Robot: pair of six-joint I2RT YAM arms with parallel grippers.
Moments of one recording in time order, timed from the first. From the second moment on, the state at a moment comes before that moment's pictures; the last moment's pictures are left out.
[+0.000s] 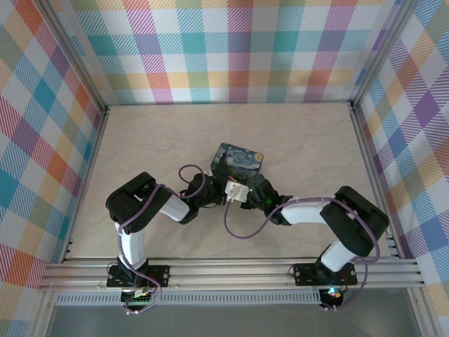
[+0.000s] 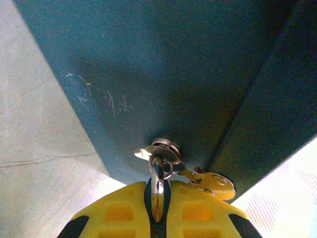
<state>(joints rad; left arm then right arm) -0.71 1.89 0.60 0.94 0.18 -1.71 0.81 1.58 0.58 0.40 0.14 -0.72</state>
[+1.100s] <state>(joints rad) -0.71 1.89 0.61 0.94 0.19 -1.71 0.81 1.56 0.60 0.34 0.13 -0.08</state>
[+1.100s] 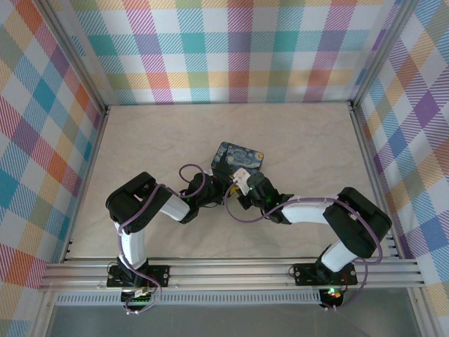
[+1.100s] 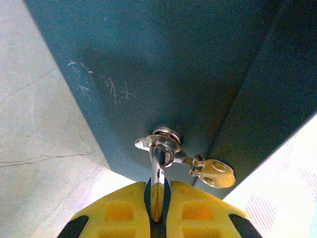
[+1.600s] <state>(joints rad) -0.71 1.85 0.61 0.87 0.19 -1.67 0.82 1.56 0.59 0.35 0.12 -0.01</state>
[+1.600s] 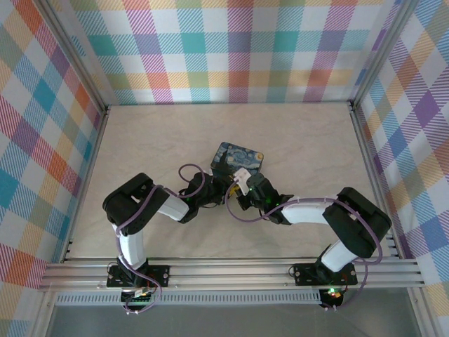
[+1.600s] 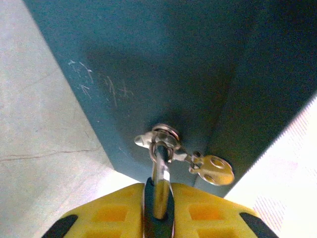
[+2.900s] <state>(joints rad) -0.56 1.29 0.56 0.28 0.10 -1.34 0.73 1.55 0.46 0.53 -0.10 0.44</state>
